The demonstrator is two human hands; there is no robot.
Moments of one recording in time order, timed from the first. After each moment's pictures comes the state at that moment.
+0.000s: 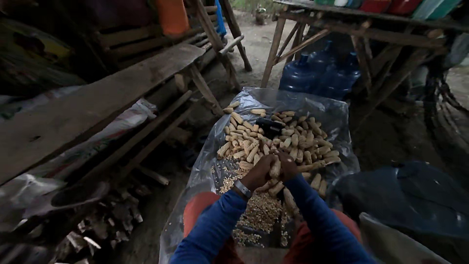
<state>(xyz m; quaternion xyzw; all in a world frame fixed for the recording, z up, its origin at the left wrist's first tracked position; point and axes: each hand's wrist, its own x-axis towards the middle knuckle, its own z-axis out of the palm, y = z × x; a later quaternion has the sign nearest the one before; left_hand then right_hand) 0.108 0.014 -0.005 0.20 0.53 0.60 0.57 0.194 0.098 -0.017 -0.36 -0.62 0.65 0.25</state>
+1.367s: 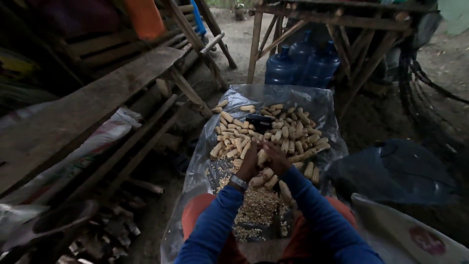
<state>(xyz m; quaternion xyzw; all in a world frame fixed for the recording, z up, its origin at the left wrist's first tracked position) 0.103 0.031 -0.016 0.18 0.55 0.62 0.53 0.209 0.105 -0.025 -0.22 -0.60 0.74 0.21</state>
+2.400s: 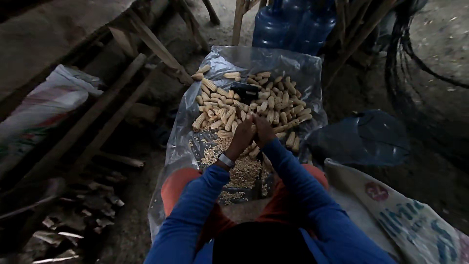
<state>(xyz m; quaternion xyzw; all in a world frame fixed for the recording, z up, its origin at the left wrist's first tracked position) 0.116 0.023 -0.032 0.37 0.63 0.54 0.41 0.203 0.092 -0.023 -0.37 -0.56 0.70 0.25</state>
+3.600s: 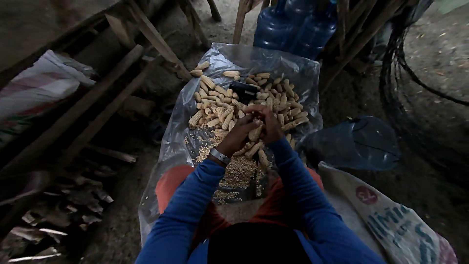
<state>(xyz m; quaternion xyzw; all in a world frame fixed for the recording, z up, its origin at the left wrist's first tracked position) 0.105 0.017 -0.014 0.34 0.47 0.59 0.56 0.212 0.131 -0.028 -0.18 -0.65 0.68 0.28</state>
